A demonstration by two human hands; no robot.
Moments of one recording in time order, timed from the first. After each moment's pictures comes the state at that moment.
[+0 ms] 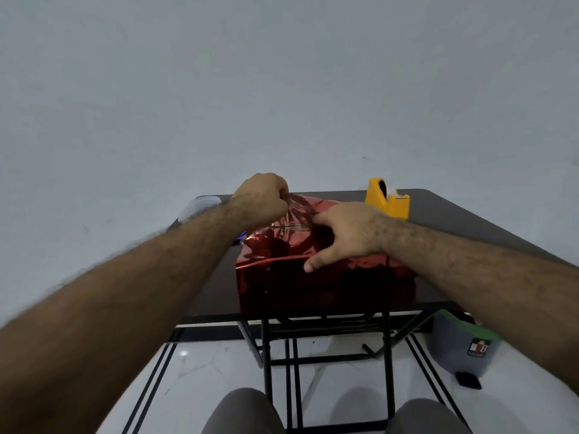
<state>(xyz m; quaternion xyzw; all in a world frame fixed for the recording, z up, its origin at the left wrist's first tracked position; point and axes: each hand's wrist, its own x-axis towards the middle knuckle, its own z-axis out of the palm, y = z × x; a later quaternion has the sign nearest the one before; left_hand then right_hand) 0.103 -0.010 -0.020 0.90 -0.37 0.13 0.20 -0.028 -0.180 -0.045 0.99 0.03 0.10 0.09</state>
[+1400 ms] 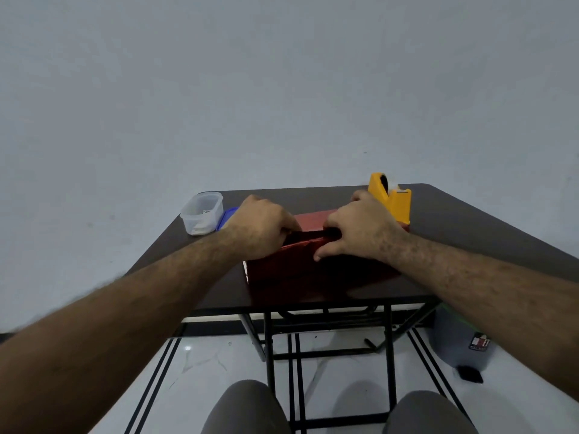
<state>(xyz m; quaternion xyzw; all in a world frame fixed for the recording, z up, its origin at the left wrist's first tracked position) 0.071 0.023 -0.058 0.83 -0.51 0.22 0.03 -0.034 -0.185 -0.065 0.96 0.02 0.17 0.24</state>
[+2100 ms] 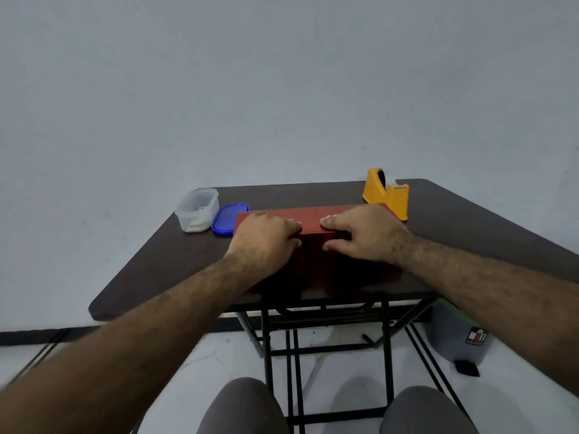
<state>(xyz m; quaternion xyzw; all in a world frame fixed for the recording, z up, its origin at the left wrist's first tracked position) 0.046 0.012 -0.090 0.87 -0.43 0.23 0.06 -0.051 -0.208 -0.085 0.97 0.06 0.23 0.07</state>
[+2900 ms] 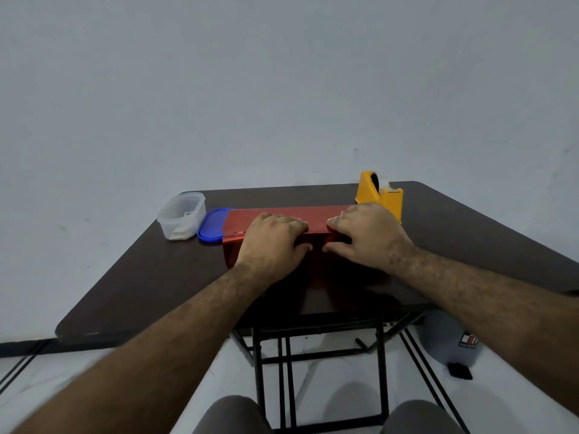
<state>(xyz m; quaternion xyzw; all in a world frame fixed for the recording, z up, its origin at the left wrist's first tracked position) 0.074 -0.034 -0.115 0.83 -0.46 0.30 0.12 -0.030 -0.240 -0.103 0.94 0.02 0.28 0.19</state>
